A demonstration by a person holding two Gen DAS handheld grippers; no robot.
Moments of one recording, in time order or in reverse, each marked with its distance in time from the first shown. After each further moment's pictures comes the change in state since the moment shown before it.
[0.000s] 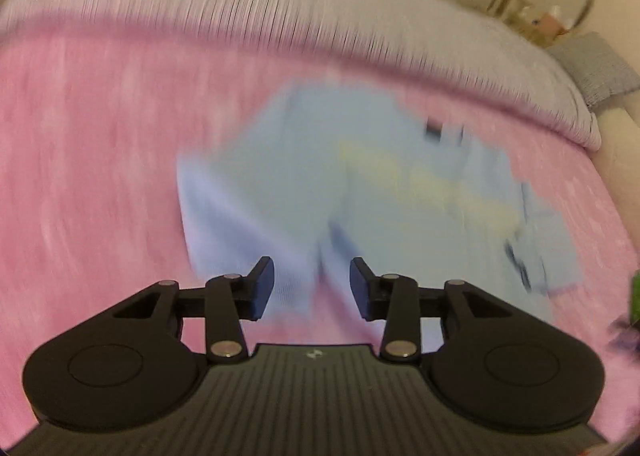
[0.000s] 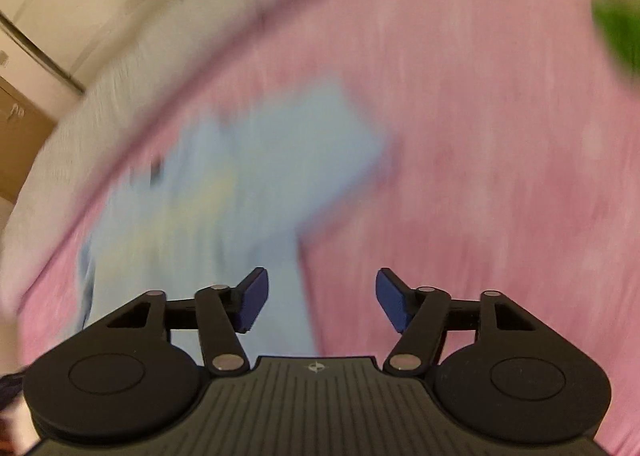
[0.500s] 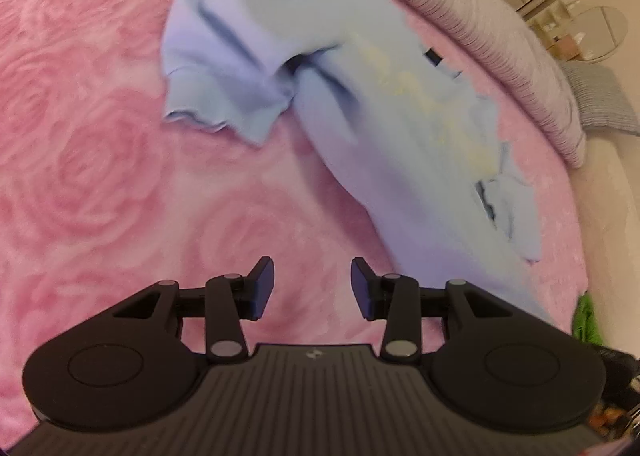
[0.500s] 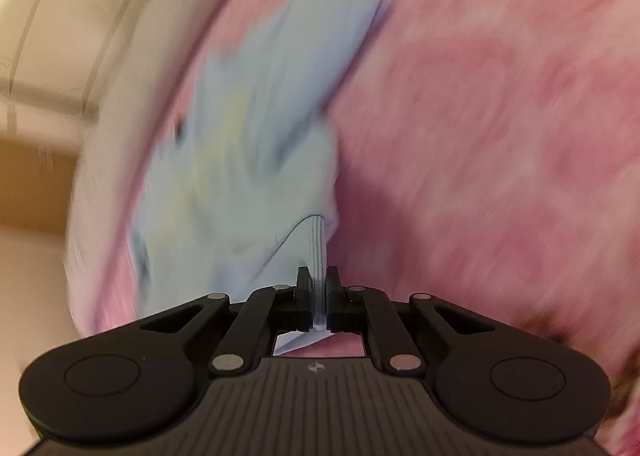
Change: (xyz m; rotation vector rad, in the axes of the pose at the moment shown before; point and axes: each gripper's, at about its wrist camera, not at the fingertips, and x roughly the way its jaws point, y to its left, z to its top) left arm 0.022 0.000 -0.078 -0.208 0.117 -0.135; right arm 0.001 -0.030 -0.042 0.274 -0.011 0.180
